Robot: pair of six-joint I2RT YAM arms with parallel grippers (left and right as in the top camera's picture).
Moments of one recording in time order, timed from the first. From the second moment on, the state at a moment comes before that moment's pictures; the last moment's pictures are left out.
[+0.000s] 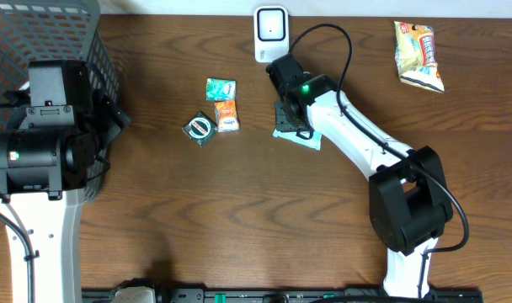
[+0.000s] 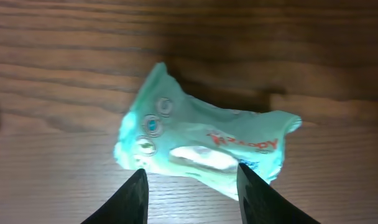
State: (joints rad) left arm 0.04 1.28 1.62 -1.36 -0.32 -0.69; right arm 0.52 2.05 1.61 -0.86 0.20 0.49
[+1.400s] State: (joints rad) left arm 0.04 1.28 1.62 -1.36 -0.32 -0.69; right arm 0.49 2.05 1.45 -0.77 0.19 0.49
